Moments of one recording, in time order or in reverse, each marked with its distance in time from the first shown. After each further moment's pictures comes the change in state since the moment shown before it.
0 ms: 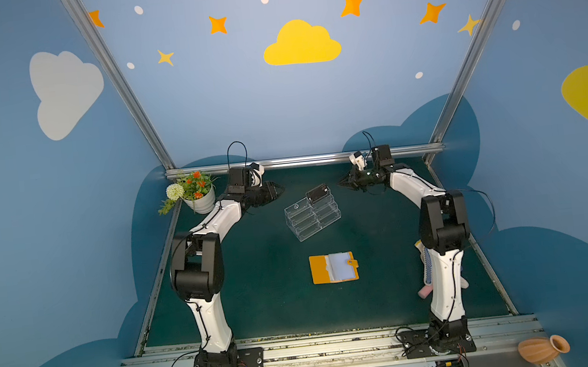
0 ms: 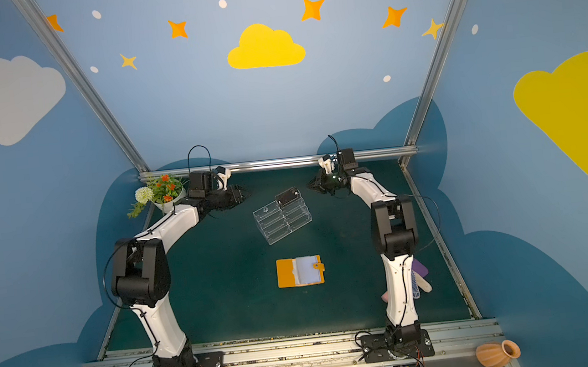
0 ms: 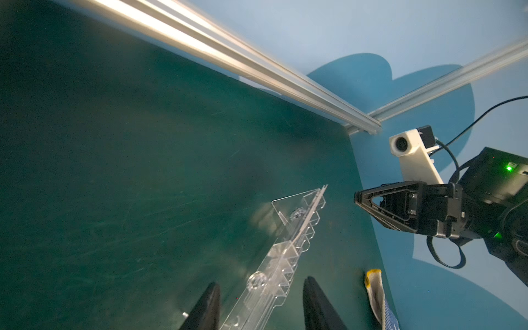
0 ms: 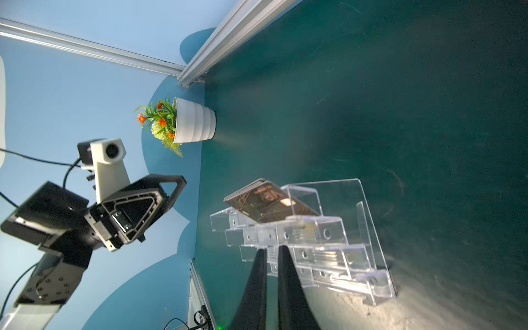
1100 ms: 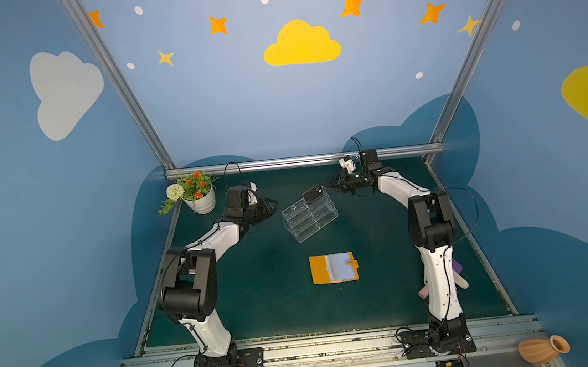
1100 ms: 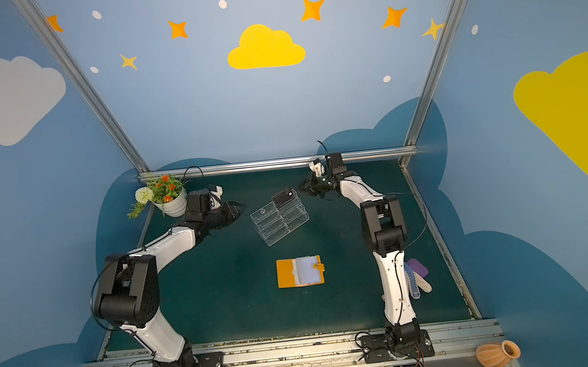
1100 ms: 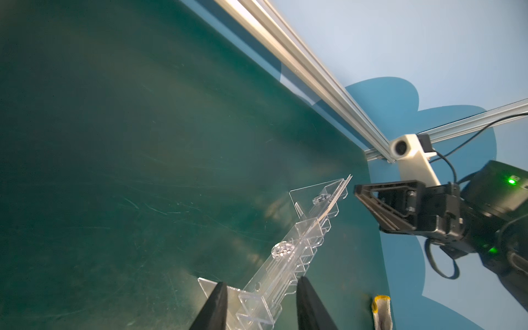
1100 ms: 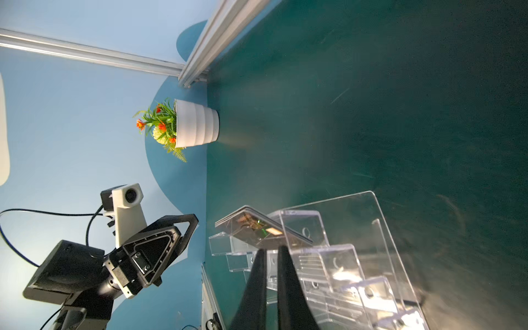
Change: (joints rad) left arm -0.009 -0.169 -0.313 0.202 -0.143 -0.150; right arm 0.040 0.027 -0.010 0.102 0.005 0.111
